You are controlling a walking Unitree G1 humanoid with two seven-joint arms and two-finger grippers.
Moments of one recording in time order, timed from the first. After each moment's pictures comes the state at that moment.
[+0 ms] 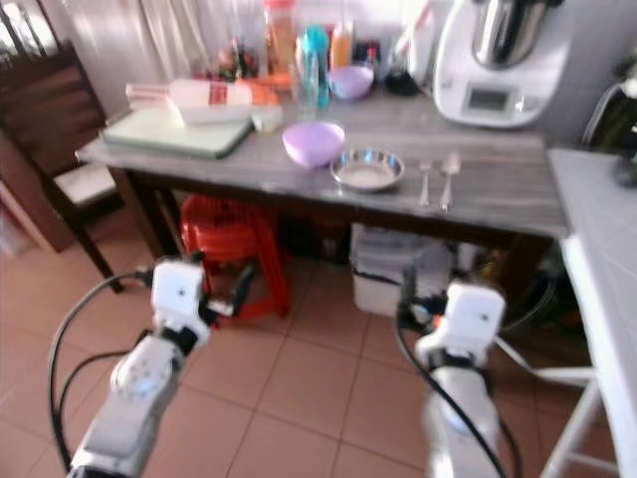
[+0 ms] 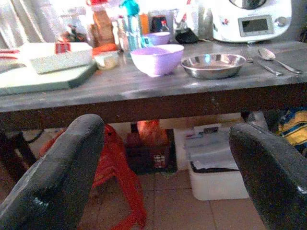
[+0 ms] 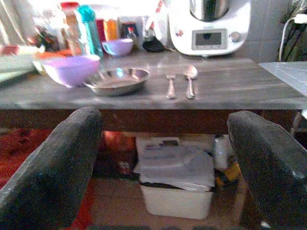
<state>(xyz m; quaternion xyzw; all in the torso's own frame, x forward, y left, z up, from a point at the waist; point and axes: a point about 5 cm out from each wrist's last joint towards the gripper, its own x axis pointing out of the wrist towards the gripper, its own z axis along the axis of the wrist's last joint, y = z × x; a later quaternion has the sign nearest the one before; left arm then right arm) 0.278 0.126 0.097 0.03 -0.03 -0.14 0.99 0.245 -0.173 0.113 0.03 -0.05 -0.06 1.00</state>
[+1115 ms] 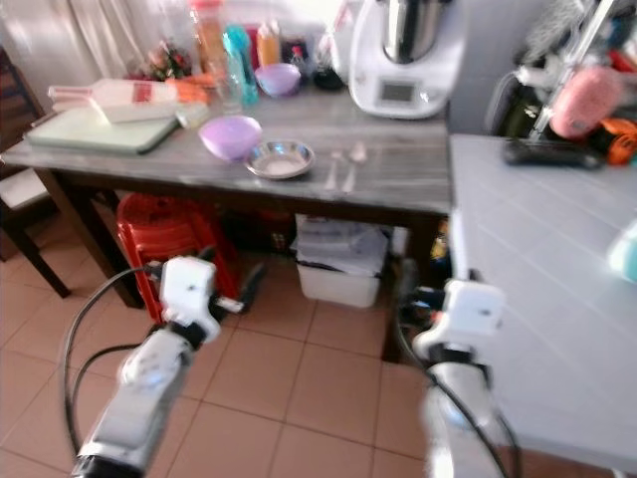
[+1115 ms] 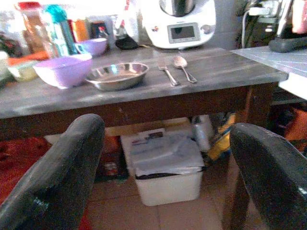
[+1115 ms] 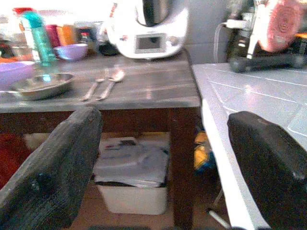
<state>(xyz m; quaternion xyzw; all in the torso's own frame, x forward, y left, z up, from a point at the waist) 0.285 0.120 0.098 0.03 -0.03 -0.16 0.99 0.249 -0.171 0.116 0.03 -0.05 -0.06 1.00</state>
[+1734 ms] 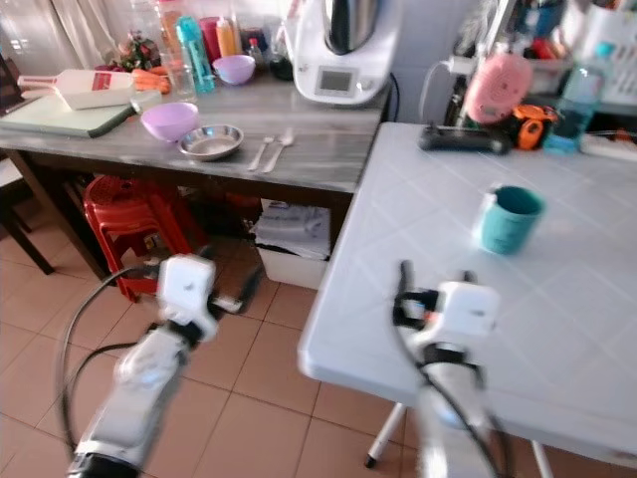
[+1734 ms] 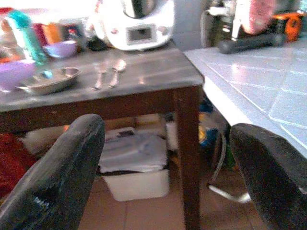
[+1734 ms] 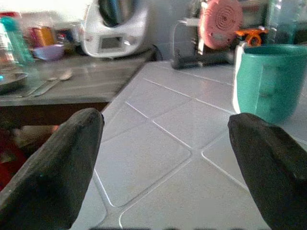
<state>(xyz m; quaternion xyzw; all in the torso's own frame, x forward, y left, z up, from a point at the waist) 0.287 0.123 0.098 0.03 -0.03 -0.16 0.99 0.250 -0.167 0.114 0.04 -0.05 -0.06 1.00</state>
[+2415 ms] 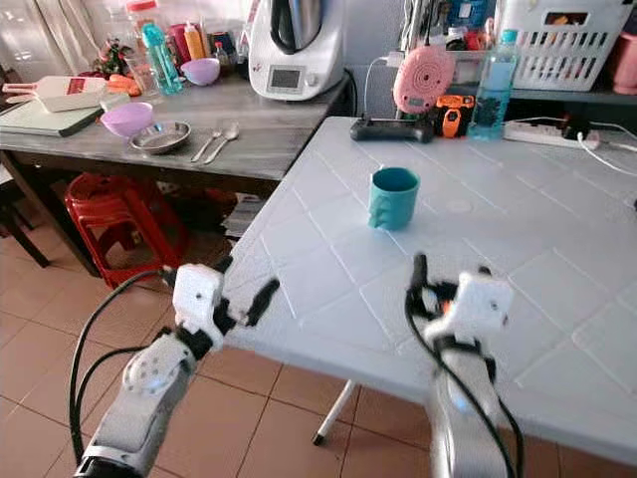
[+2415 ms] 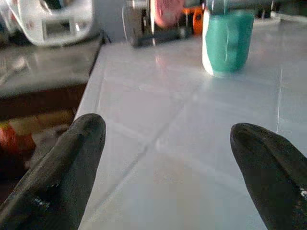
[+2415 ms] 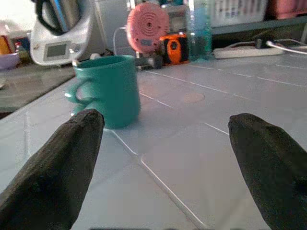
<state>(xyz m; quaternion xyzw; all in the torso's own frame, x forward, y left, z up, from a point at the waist) 0.279 0.109 0.085 0.02 0.00 -0.25 0.97 0.270 -0.187 0.120 0.03 -0.05 -0.09 0.99</state>
